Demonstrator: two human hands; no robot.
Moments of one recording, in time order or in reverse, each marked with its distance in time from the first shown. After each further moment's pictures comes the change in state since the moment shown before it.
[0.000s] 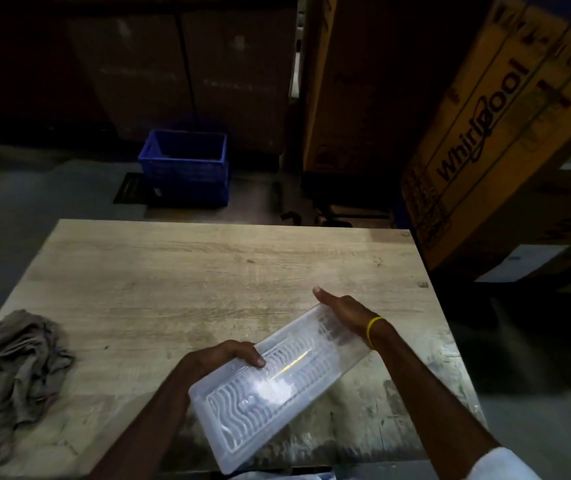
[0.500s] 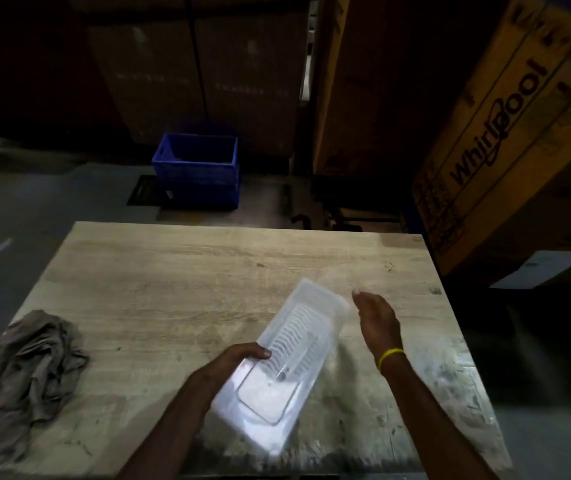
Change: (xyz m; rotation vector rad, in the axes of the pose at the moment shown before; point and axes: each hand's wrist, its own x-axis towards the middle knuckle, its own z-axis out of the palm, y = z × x) left_hand -0.002 -0.009 0.024 -0.335 0.146 0.138; right_hand -0.024 0.015 0.010 0.356 0.497 -0.214
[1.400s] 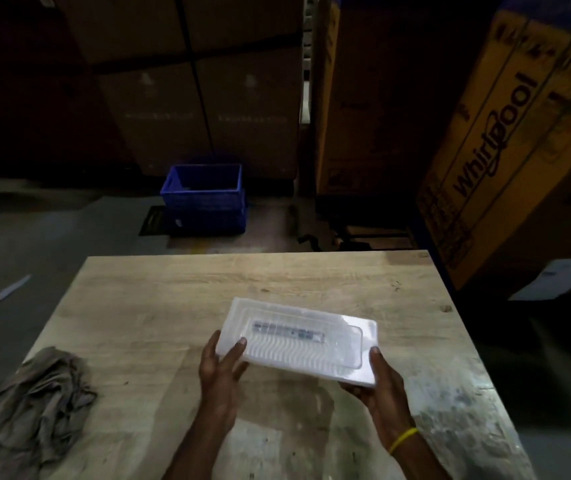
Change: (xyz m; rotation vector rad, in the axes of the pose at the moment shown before) left_hand 0.024 0.003 -0.002 -0.352 0.572 0.780; right_hand -0.039 0.048 -0.003 0.618 -0.142 0.213
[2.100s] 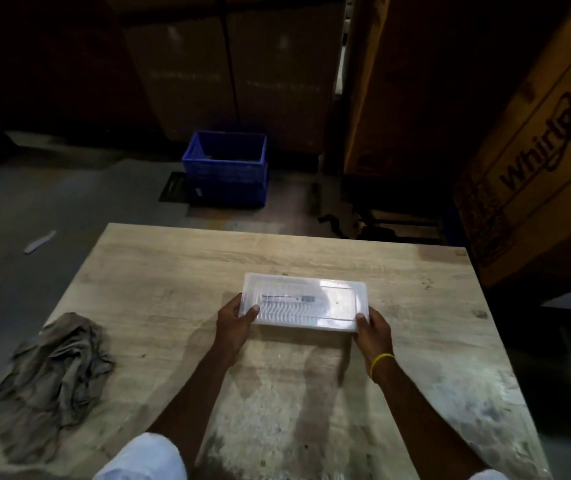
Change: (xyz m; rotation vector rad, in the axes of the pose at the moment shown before) left_hand 0.127 -0.019 -0.019 0.595 -0.116 0.242; right_hand 0.195 0.085 0.018 -0.554 0.013 -0.179
